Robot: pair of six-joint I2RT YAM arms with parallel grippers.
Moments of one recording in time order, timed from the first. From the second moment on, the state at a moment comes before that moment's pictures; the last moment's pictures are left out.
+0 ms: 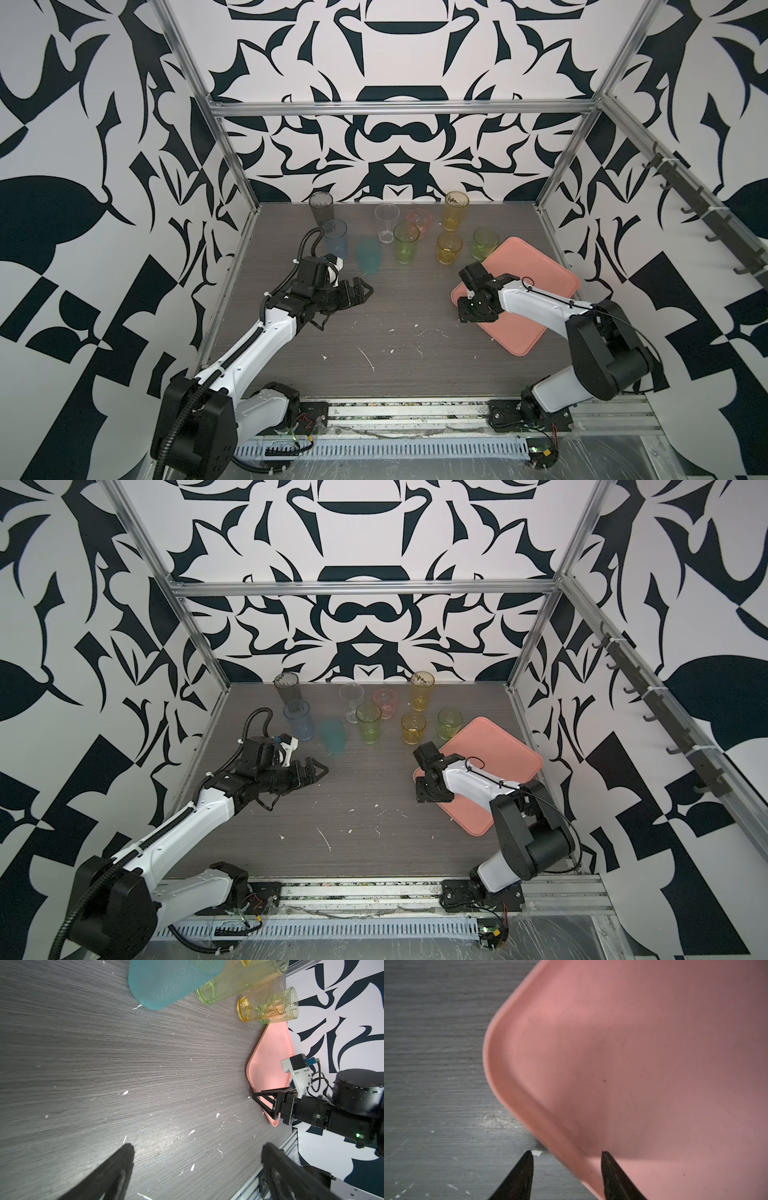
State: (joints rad) left arm -0.37 1.14 0.72 -0.38 0.44 -0.63; right arm 0.43 1.53 0.82 -0.64 0.07 0.44
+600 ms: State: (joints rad) left arm -0.38 1.15 0.73 -0.38 0.44 -0.63; right arm 0.44 1.56 0.82 -0.64 0.10 0.44
